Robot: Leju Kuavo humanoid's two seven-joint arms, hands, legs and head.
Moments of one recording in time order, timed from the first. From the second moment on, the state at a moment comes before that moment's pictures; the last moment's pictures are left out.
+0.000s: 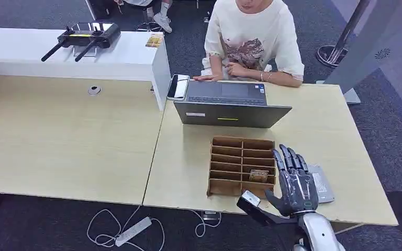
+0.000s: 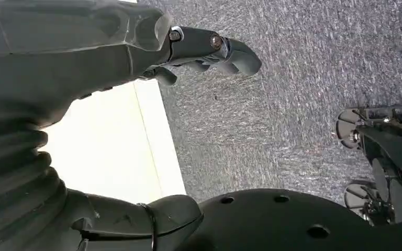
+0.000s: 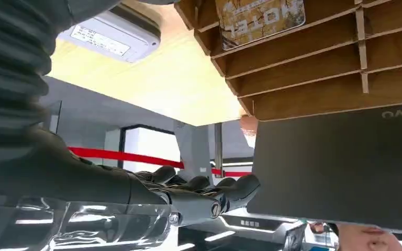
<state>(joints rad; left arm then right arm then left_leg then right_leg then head) -0.07 -0.15 1.16 -0.21 -1.24 -0.09 0.06 0.02 -0.12 0.26 -1.68 1.34 -0.04 0.10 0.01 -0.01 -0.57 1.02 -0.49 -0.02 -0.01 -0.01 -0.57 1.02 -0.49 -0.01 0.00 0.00</state>
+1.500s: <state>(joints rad) -0.06 -0.15 1.16 -0.21 -1.26 -0.09 0.04 -0.04 -0.14 0.31 -1.52 1.31 -0.04 0.10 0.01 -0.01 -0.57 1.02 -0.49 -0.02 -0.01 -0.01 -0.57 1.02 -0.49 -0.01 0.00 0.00</state>
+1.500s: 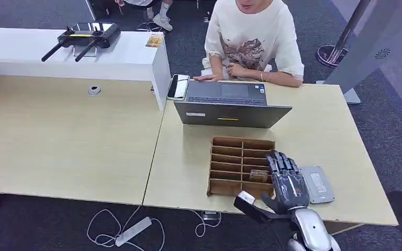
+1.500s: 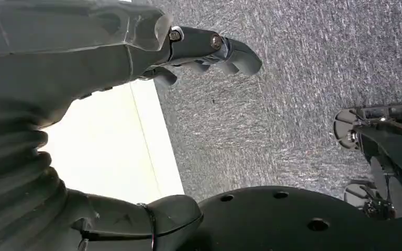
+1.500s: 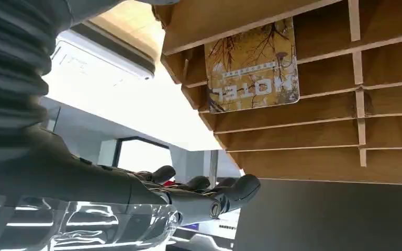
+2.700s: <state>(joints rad) -0.06 -0.15 1.16 -0.21 -1.26 -0.09 0.04 -0.04 -0.14 0.31 -1.52 1.31 -0.04 0.11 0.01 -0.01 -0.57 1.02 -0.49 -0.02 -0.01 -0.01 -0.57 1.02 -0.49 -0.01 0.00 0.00</state>
